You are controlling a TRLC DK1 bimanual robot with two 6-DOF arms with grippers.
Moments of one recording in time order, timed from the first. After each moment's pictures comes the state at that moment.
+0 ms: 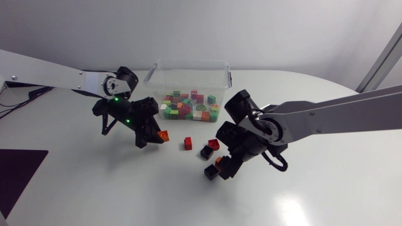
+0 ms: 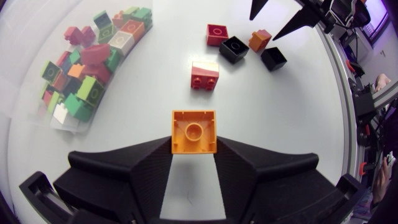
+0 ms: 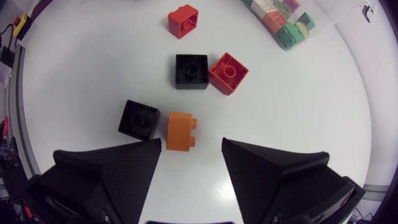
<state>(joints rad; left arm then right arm) -0.21 1.98 1.29 -0.66 0.51 1.06 0.59 1.75 0.93 -0.38 -0.04 -0.31</state>
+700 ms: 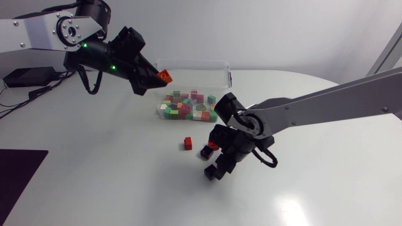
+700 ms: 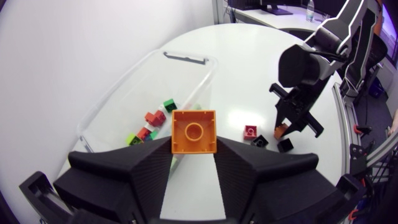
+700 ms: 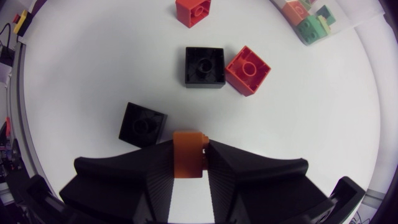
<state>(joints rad) -0.21 1.76 1.48 -0.56 0.59 0.76 0.59 1.86 1.04 -0.48 -0.07 -0.31</state>
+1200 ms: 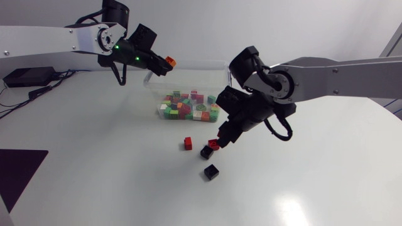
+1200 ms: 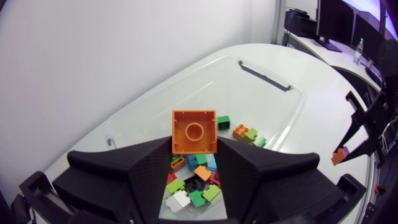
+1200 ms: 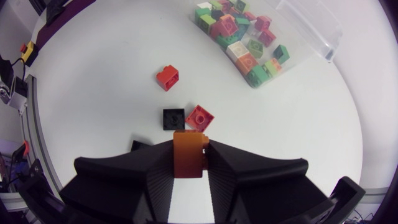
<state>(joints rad) -0.21 2.05 1.72 -0.31 0.41 0.43 0.54 1.70 1.18 -0.59 -0.10 -0.32</state>
